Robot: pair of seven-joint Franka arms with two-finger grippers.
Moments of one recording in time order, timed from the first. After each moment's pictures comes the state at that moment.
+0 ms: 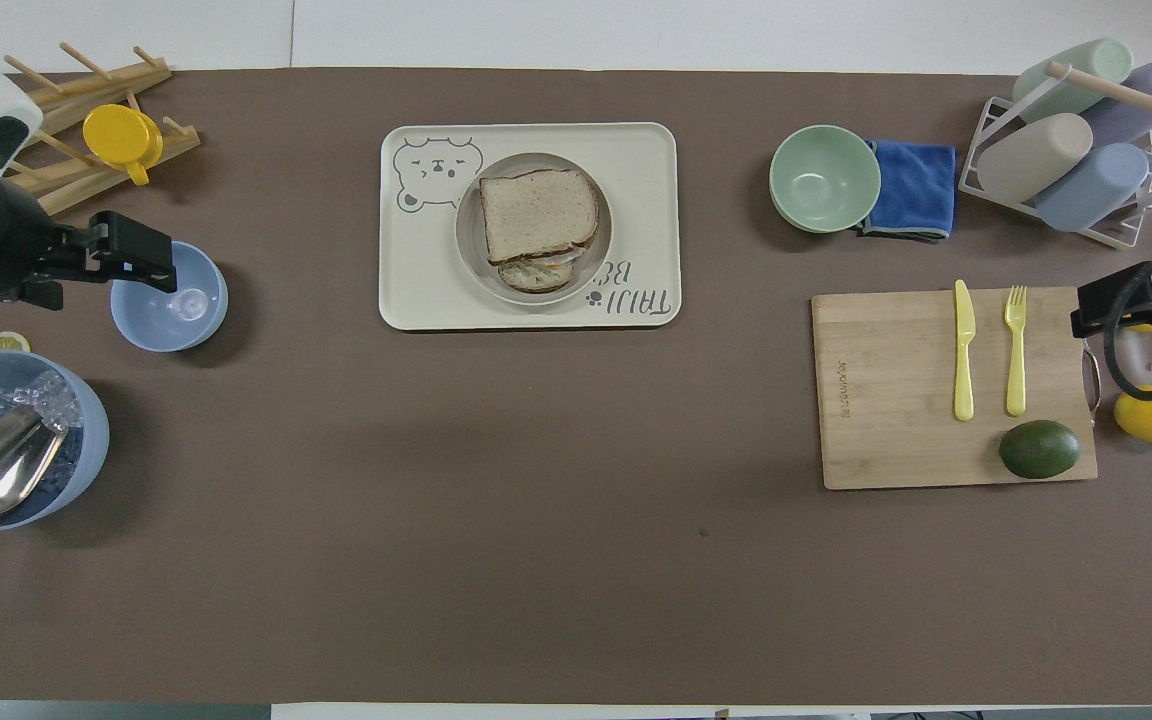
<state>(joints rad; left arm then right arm) -0.18 -0.03 0.03 -1.54 -0.03 1.38 -0.09 0.02 0.01 -0.07 -1.56 -0.03 1.47 0.01</state>
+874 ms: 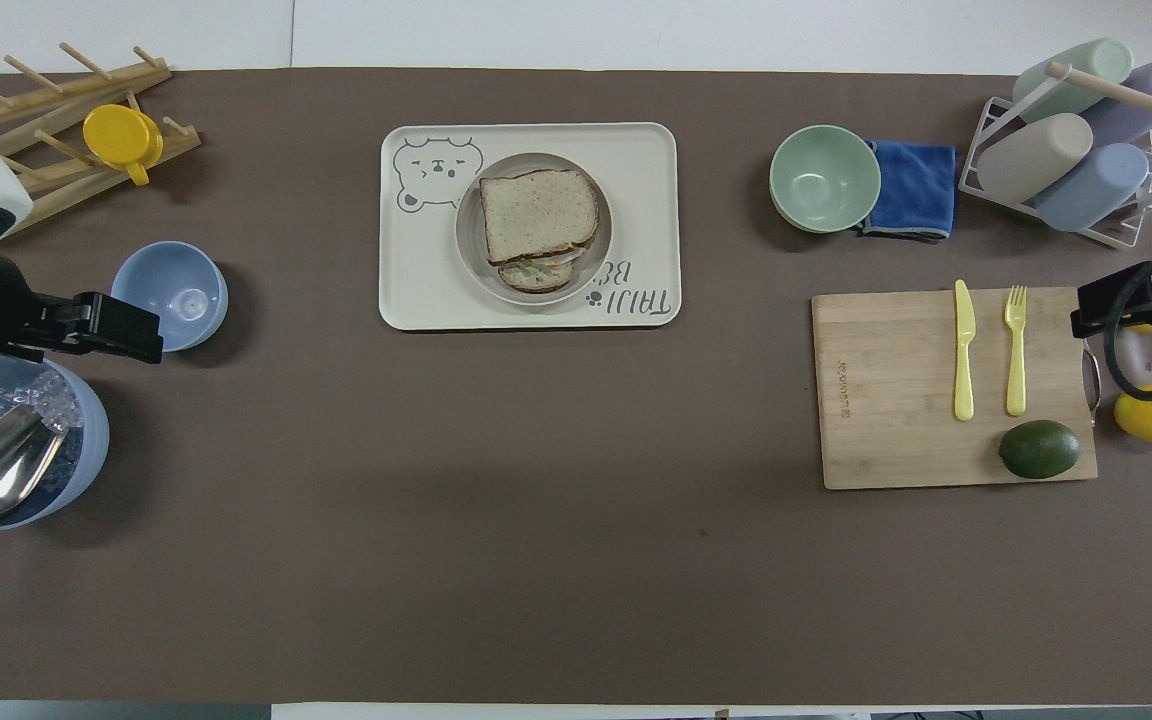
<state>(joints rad) -0.08 -0.04 -0.09 -1.60 -0.03 1.48 -0.08 0.02 0.01 -0.07 -1.56 -0.03 1.47 0.01</state>
